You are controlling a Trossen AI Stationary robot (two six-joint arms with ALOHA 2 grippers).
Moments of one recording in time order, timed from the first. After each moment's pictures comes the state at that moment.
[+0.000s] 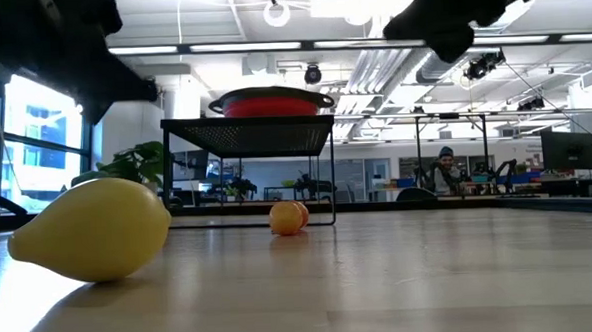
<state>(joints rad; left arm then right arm) -0.46 0.90 0.36 0.14 -0.57 -0.55 0.41 1.29 0.70 0.14 0.42 0.28</state>
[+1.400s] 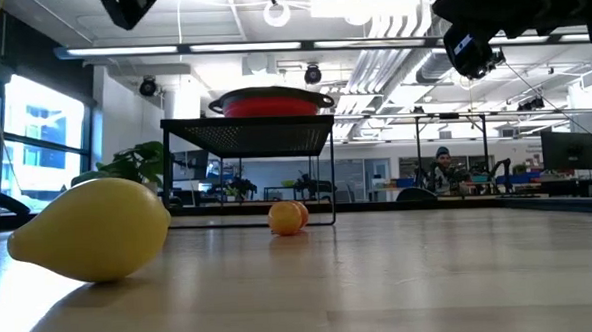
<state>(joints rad) -0.64 1.43 0.91 0.10 -0.59 -0.56 0.12 0.78 0.31 0.40 -0.06 0.21</state>
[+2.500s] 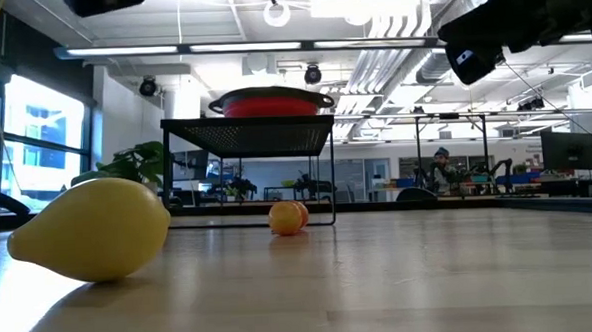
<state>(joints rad) -0.63 1.67 1.36 -0.55 -0.44 -1.08 0.12 0.78 0.31 0.29 -0.05 0.14</state>
